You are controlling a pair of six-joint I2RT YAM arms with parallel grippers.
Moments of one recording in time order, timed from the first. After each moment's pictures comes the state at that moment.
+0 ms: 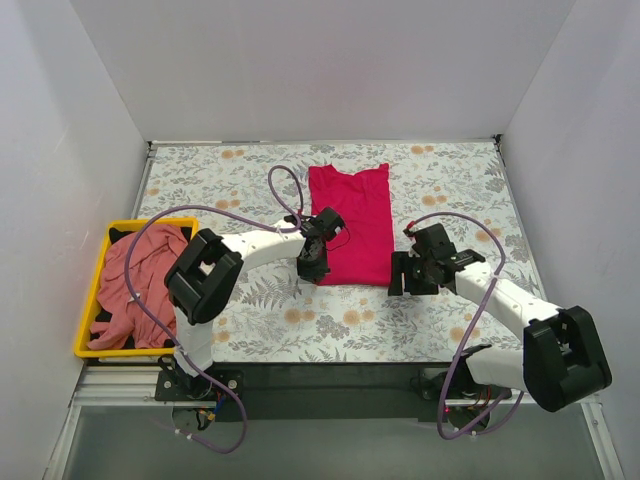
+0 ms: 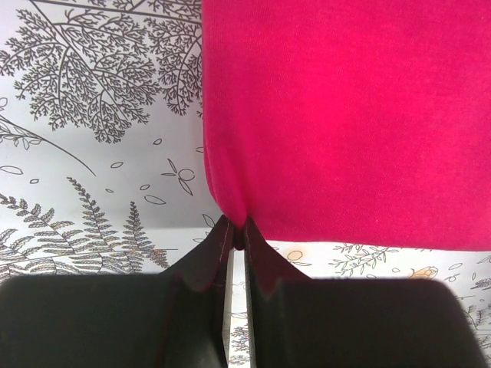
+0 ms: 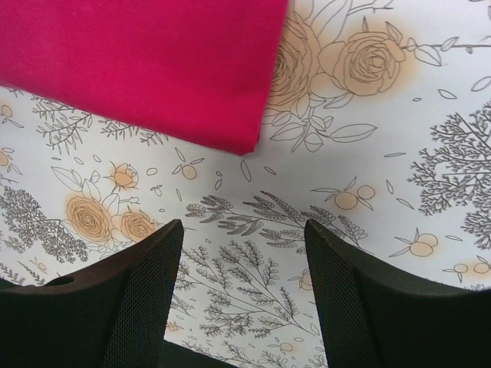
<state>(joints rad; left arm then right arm) -0.79 1.93 1.31 -0.71 -0.14 -0.82 0.42 1.22 0.65 -0.51 -0.15 0.34</state>
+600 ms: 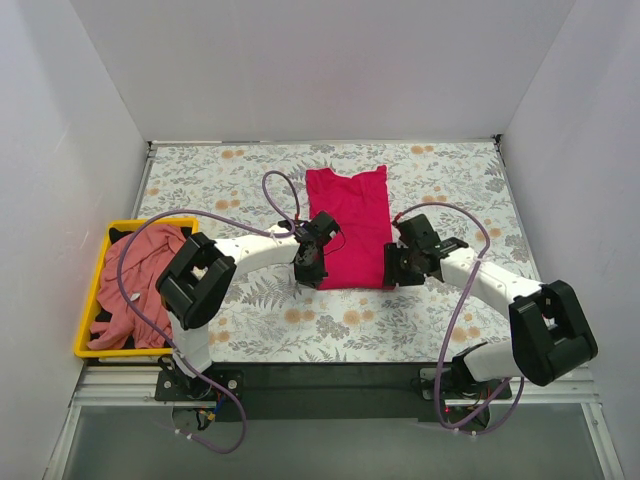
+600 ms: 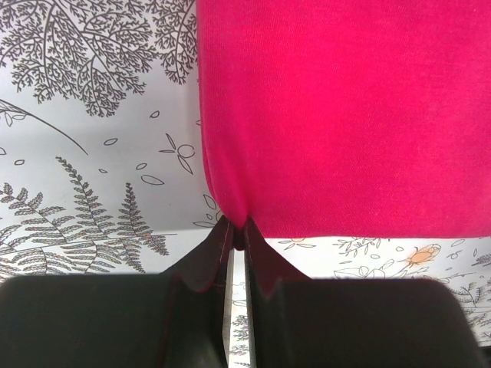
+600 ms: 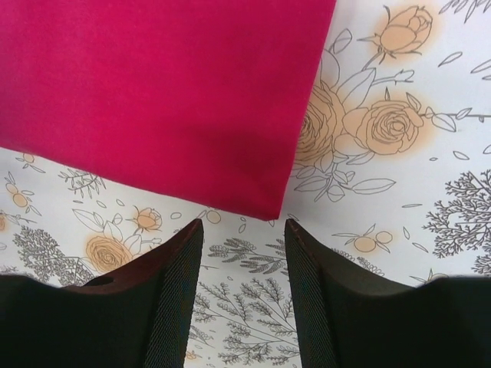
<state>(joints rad) -0.79 1.87 1.23 -0.66 -0.09 -0.83 0.49 1.36 0.75 -0.48 -0.09 0.39</state>
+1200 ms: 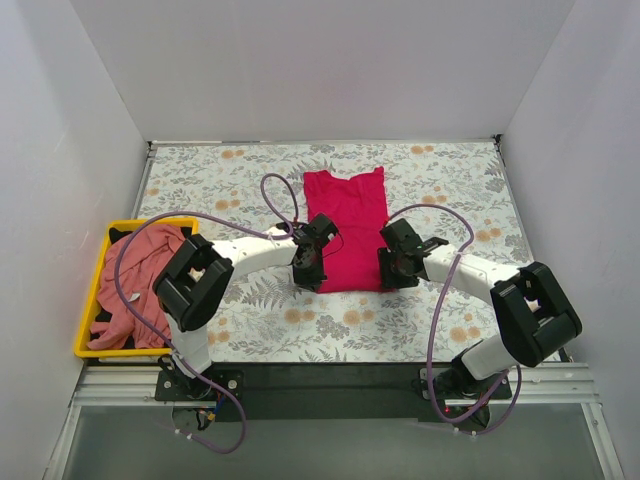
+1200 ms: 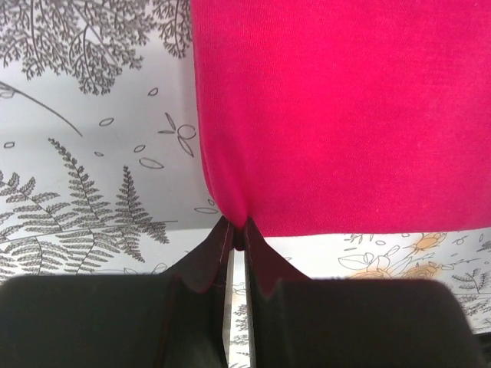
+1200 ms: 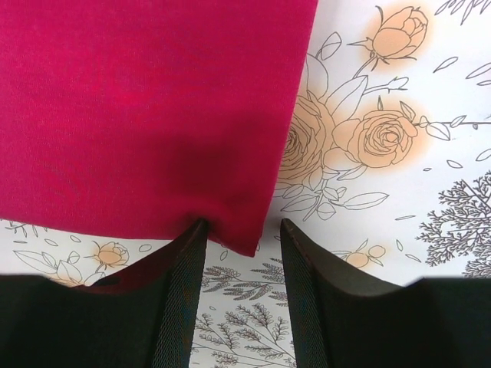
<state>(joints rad) -0.80 1.85 1.20 -0.66 -0.07 -0.83 0.58 1.48 0.78 -0.47 0.08 0.42</state>
